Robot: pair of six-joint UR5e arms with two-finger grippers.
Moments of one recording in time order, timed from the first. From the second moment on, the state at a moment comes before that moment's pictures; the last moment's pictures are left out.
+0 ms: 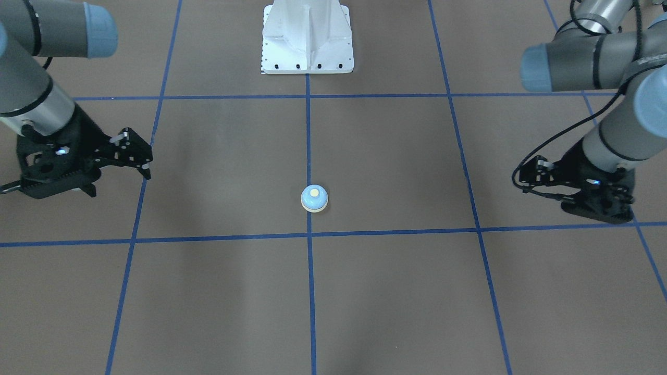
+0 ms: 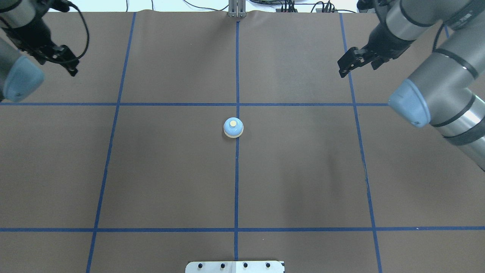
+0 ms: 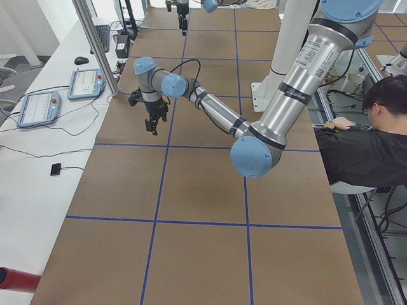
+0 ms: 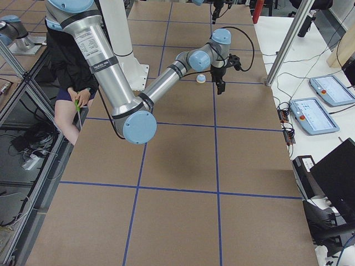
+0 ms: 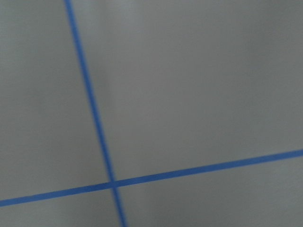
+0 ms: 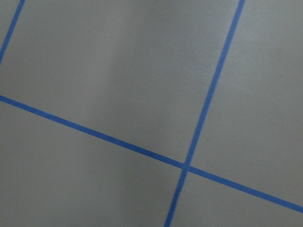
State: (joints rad) left arm -1.15 -2.02 -1.68 -1.33 -2.21 -0.14; right arm 0.98 -1.05 1.82 -1.69 2.18 0.57
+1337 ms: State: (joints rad) left arm -1.64 -1.42 -1.78 -1.50 -2.24 0.16; right arm 0.63 -0.59 1.38 -1.63 1.91 0.98
